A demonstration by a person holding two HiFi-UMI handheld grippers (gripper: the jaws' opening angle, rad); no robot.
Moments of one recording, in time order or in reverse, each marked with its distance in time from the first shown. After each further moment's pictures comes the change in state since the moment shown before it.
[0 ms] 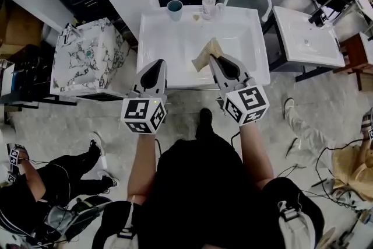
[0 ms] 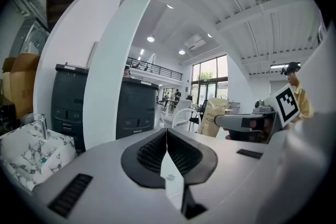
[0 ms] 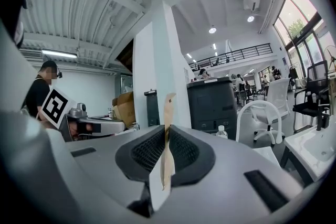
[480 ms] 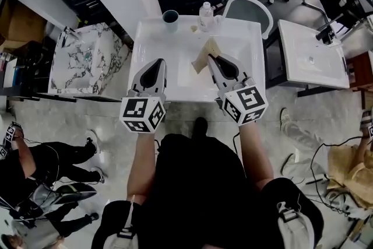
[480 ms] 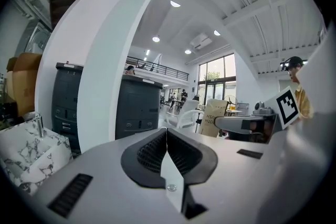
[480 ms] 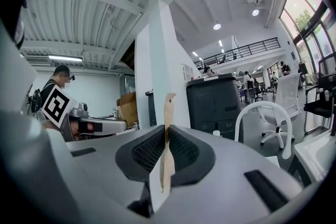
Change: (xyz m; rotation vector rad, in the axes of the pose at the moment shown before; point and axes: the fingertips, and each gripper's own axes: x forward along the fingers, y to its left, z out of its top) left arm 0.086 -0.015 0.008 -0.018 -0.009 0.078; right arm 0.037 -0.086 0.007 0.002 0.006 0.095
